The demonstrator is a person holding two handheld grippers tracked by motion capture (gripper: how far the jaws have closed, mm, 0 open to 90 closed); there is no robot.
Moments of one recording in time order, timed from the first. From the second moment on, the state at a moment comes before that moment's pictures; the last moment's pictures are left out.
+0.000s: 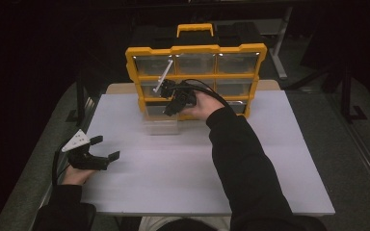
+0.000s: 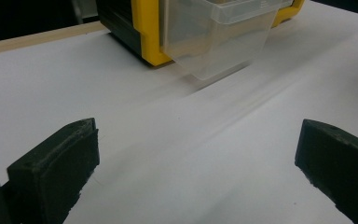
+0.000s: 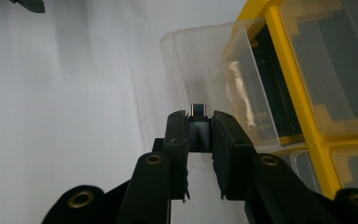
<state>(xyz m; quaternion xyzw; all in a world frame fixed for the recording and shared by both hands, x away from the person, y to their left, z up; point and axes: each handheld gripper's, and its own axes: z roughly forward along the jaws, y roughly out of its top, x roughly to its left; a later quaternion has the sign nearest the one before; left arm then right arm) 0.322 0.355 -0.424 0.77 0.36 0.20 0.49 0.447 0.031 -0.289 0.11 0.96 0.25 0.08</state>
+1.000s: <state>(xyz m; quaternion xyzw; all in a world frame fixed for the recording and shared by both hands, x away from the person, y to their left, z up) 0.323 0.355 -0.425 0.77 0.37 0.20 0.49 0.477 0.060 -0.325 0.12 0.96 0.25 0.08</state>
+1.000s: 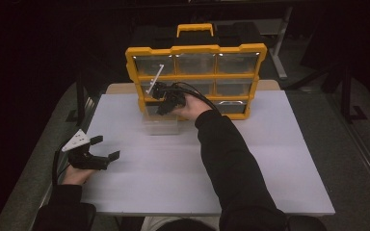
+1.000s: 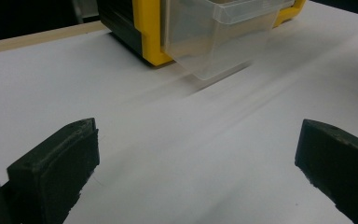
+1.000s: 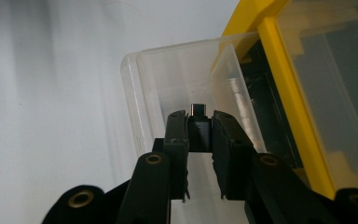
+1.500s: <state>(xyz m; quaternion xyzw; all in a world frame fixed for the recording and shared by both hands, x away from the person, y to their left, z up) 0.324 0.355 -0.425 0.77 0.37 0.20 0.49 0.468 0.051 -0.318 0.14 0.95 0.26 0.09</state>
